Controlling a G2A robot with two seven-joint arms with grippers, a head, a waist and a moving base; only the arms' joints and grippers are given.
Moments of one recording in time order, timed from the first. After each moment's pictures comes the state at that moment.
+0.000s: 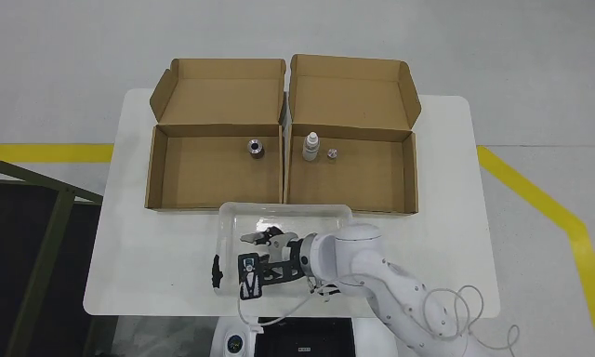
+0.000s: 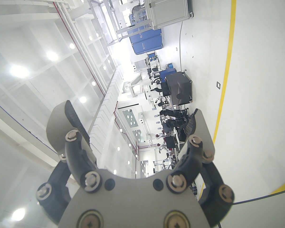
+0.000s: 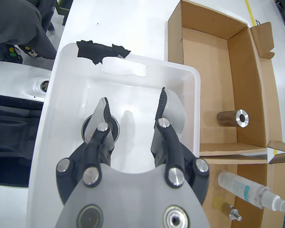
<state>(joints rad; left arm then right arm) -0.33 -0.16 -0.45 -1.44 1.96 -0.37 0.19 -1.16 -1.35 0.81 -1.90 -1.56 -0.89 0.63</state>
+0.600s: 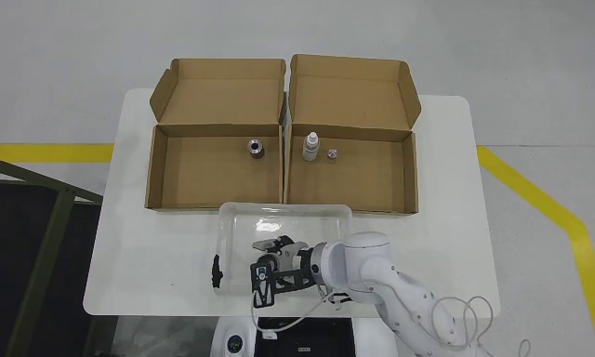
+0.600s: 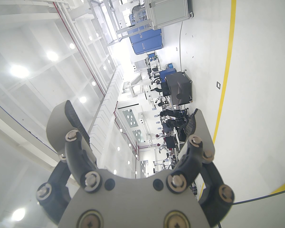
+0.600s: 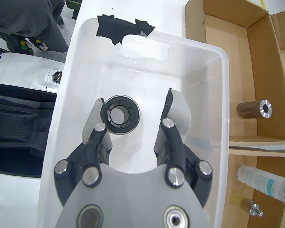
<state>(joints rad) -0.33 -0.16 -0.45 -1.44 1.96 -0.37 0.19 -1.22 -1.32 0.85 -1.92 -1.56 -0.93 0.62</state>
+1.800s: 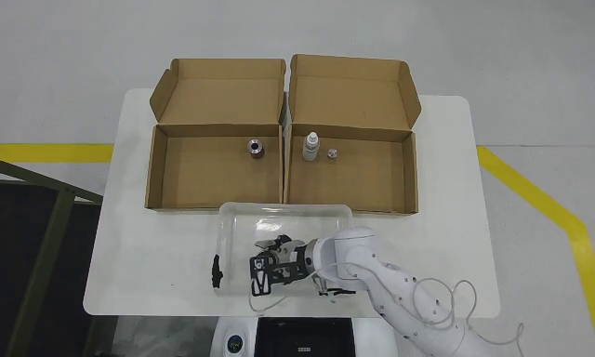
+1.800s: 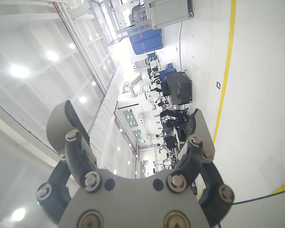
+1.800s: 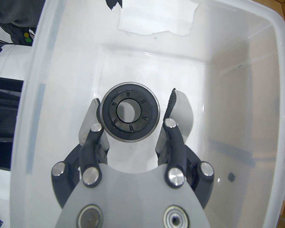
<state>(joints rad) -0.33 -0.16 -0.45 -1.44 1.96 -0.37 0.19 -1.13 -1.32 0.76 -1.74 -1.53 -0.87 0.58</state>
